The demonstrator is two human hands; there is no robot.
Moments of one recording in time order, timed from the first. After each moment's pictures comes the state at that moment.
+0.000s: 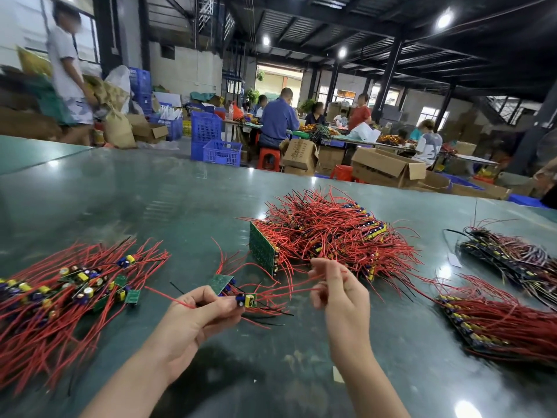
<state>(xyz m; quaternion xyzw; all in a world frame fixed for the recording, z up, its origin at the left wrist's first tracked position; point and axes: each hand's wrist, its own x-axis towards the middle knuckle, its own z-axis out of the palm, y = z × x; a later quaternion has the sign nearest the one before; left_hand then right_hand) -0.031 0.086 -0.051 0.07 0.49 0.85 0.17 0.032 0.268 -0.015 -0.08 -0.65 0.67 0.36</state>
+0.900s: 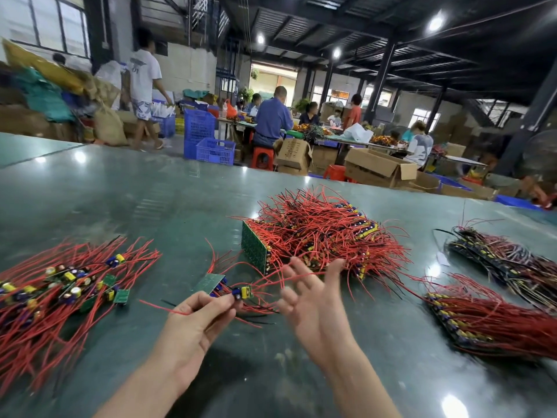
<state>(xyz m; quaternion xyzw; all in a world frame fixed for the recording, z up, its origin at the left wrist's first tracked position) -0.019 0.105 -0.053 0.00 0.41 0.90 0.14 0.021 0.267 -0.019 -0.06 -0.42 0.90 0.11</state>
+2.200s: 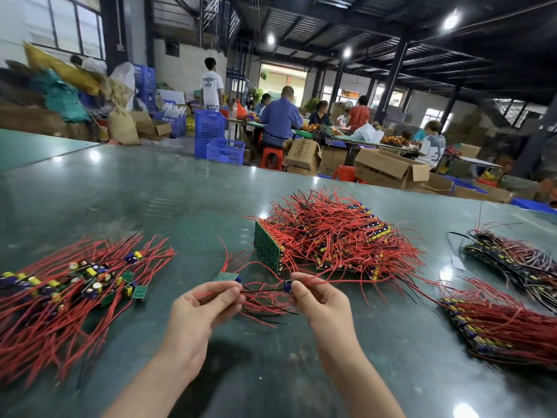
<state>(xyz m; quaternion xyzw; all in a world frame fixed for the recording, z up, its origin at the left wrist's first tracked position) -0.026 0.096 -0.049 0.03 0.47 0.88 0.06 0.023 0.260 -0.032 -0.09 -0.64 0.73 0.22</state>
